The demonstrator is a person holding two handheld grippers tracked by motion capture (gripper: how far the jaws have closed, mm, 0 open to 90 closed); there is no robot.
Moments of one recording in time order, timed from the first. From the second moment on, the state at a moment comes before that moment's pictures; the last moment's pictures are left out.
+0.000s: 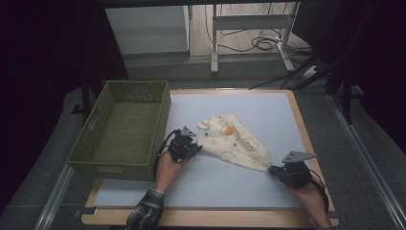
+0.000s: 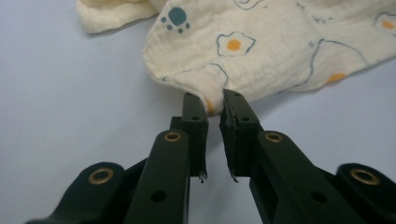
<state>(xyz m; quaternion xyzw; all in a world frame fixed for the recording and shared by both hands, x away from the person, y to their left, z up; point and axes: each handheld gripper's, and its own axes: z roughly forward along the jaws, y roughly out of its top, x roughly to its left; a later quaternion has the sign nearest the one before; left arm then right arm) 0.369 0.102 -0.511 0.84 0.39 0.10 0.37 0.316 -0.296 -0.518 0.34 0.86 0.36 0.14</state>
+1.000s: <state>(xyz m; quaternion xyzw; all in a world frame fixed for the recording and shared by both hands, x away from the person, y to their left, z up) 0.314 0.093 -0.522 0.86 0.36 0.10 0.35 0.300 -0.316 -0.499 0.35 0.84 0.38 0.15</state>
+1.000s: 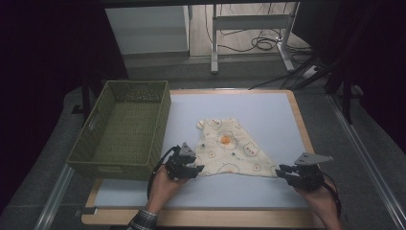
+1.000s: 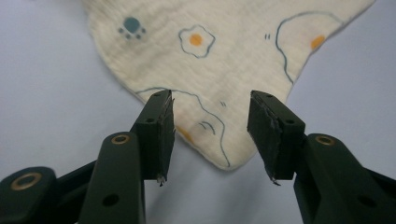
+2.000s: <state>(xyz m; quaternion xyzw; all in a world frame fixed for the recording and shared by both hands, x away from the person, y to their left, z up) 0.247 0.129 -0.530 0.85 0.36 0.08 0.37 0.261 -0.288 -0.515 0.31 0.87 0.38 0.10</state>
